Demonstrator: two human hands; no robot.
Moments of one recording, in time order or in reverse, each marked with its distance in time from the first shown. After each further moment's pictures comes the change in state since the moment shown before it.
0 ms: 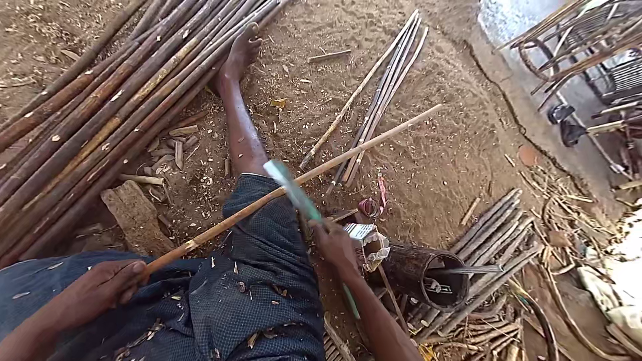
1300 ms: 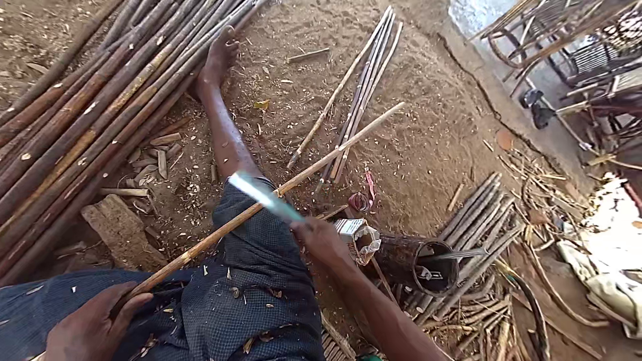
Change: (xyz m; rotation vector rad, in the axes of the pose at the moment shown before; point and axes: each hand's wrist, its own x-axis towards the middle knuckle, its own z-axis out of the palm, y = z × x) left_hand -0.024 -0.014 0.054 0.583 0.589 0.286; right_hand 0.004 -0.033 -0.015 -0.161 -0.151 0.013
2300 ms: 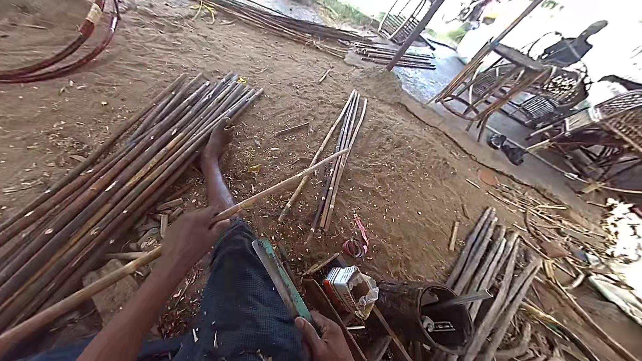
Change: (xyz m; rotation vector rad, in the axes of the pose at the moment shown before) left_hand 0.245 0.145 0.005 0.122 -0.006 0.056; right_hand -0.085 0.045 0.050 0.629 0.051 -0.062
